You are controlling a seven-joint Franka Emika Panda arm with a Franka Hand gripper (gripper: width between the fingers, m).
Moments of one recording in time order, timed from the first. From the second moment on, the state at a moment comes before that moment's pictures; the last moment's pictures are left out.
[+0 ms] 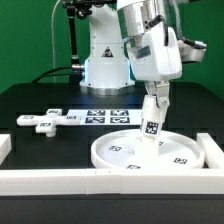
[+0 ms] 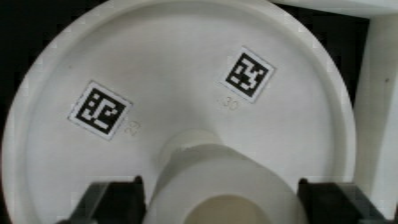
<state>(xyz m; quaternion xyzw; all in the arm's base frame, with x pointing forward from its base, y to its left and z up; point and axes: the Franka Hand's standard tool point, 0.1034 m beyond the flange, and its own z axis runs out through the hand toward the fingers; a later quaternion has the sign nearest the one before) 0.551 0.059 0.092 -0.71 0.69 -0.01 0.13</state>
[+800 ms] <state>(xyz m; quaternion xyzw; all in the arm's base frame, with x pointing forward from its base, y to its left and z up) 0.552 0.065 0.092 -0.86 0.50 -0.03 0.12</state>
